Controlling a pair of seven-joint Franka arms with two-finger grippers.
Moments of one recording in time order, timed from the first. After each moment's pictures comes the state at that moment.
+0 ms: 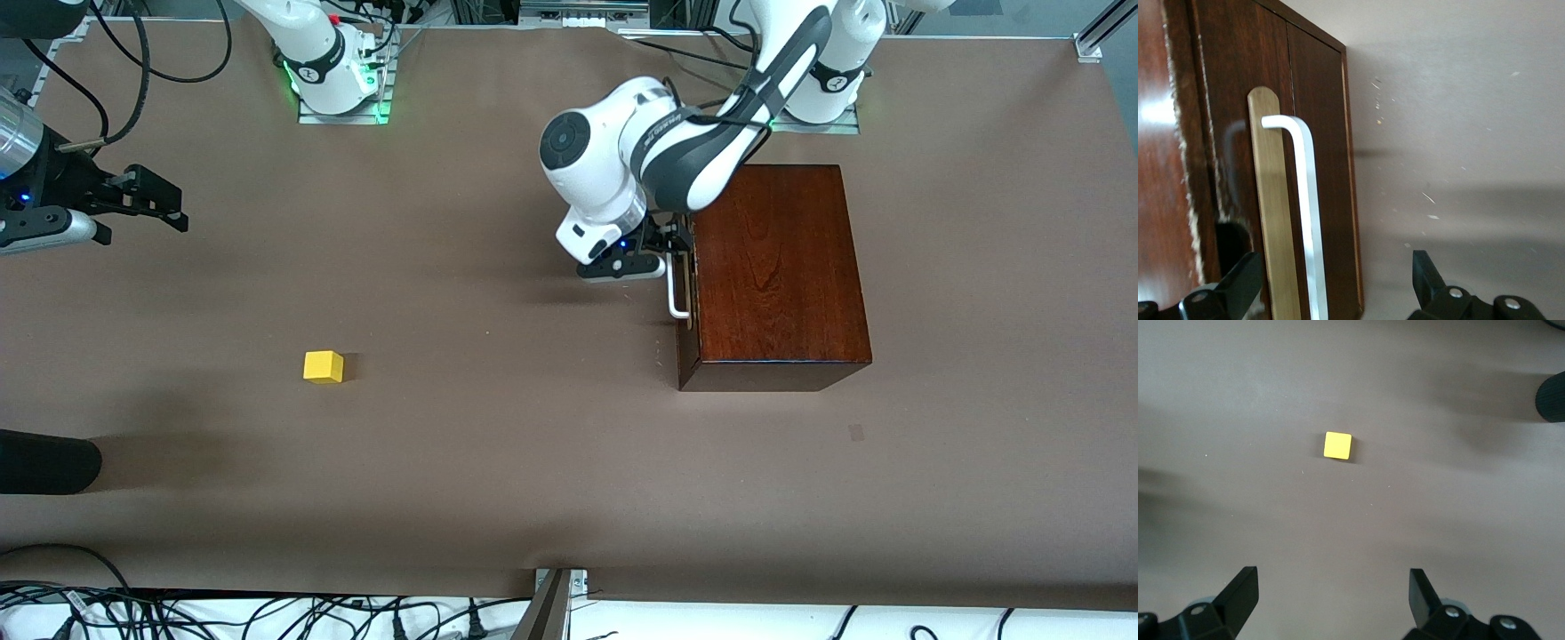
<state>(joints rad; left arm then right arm) -0.53 0.56 -0.32 -1.57 0.44 1.75 -0.93 0.09 0.02 -0.07 -1.63 0.03 1.65 -0.15</state>
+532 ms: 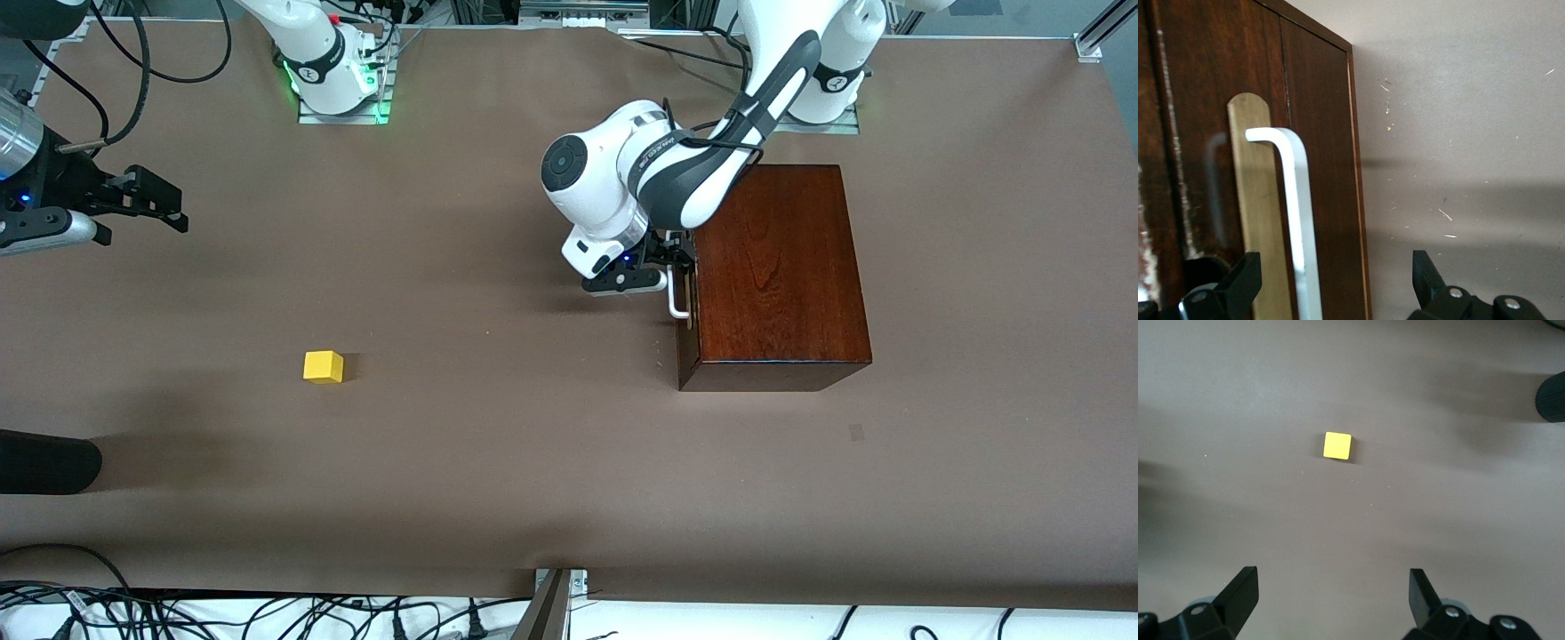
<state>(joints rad) -0.52 0.60 -0.31 -1.56 0.47 1.76 -0.95 0.09 0.02 -0.07 -1.63 0.03 1.65 -0.15</state>
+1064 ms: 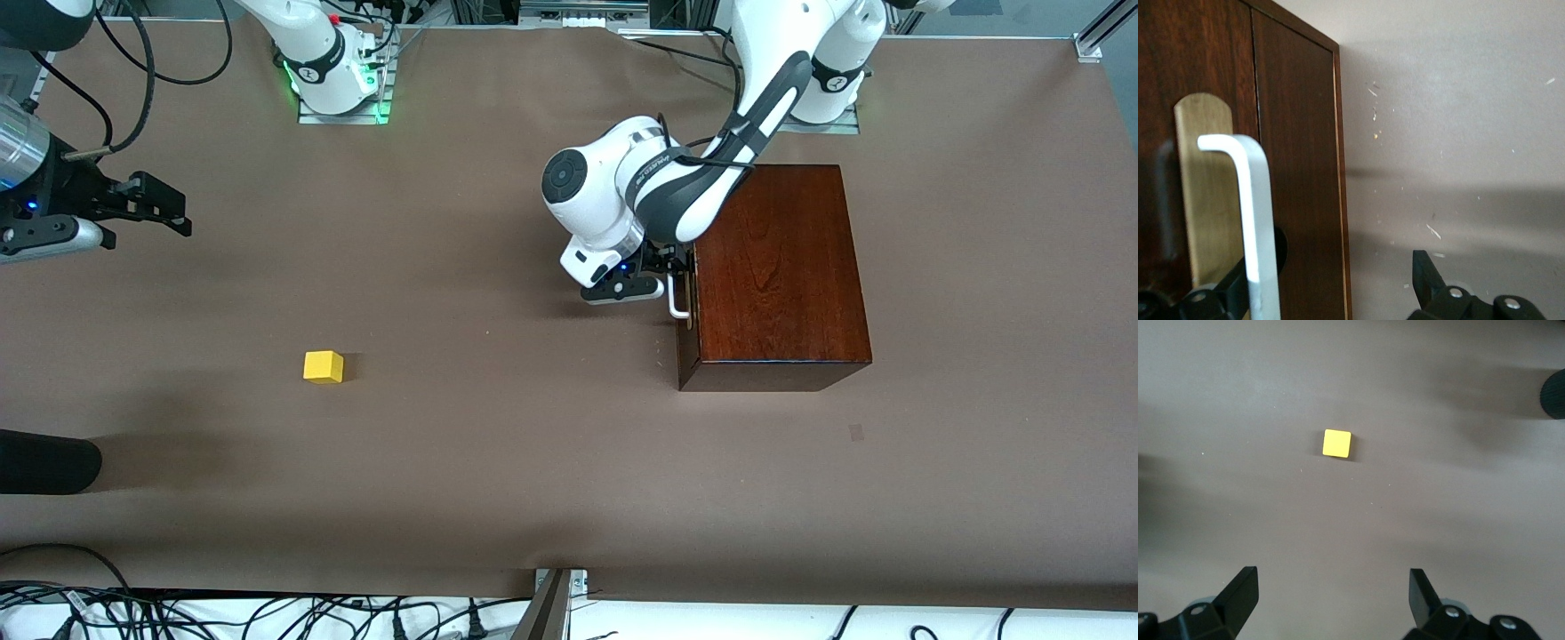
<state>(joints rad) -0.52 0.64 -0.31 -1.56 0.50 1.82 -1.00 0.09 0.04 -0.07 -1.63 0.03 1.65 -0.15</state>
